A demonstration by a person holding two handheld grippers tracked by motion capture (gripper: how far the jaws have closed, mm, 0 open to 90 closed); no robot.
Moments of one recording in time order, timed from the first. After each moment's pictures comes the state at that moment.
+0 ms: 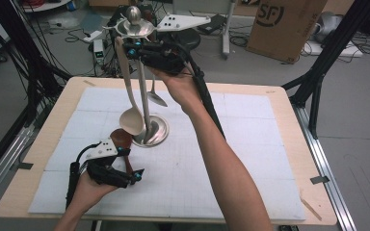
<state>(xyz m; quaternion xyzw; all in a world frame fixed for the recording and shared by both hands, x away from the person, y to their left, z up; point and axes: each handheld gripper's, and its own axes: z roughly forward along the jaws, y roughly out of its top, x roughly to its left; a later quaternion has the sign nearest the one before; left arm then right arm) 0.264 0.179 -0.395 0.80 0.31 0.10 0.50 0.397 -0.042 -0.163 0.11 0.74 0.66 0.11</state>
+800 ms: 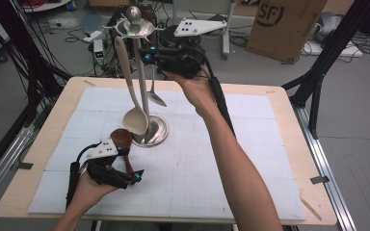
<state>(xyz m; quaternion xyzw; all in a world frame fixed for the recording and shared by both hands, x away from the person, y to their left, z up) 0.265 0.179 -0.396 0.80 0.31 0.10 0.50 0.399 -0.076 -0.170 0.10 0.75 0.65 0.10</state>
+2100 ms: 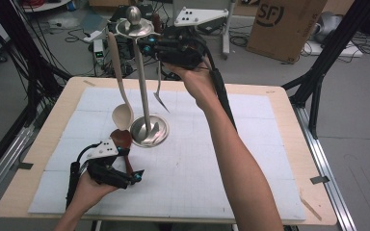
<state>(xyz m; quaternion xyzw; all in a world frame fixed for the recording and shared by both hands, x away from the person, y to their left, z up) 0.265 0.178 -0.396 0.80 0.31 0.10 0.50 0.403 -0.073 -0.152 0.09 0.75 0.65 0.11</state>
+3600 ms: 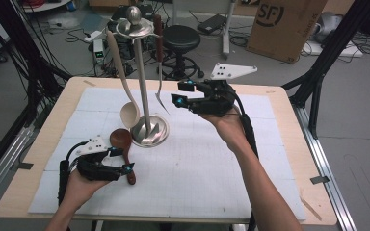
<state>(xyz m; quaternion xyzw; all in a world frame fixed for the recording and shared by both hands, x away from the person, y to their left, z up) 0.272 0.207 -0.399 0.80 0.33 0.11 0.48 0.365 -0.148 -0.245 0.16 0.76 0.63 0.08</state>
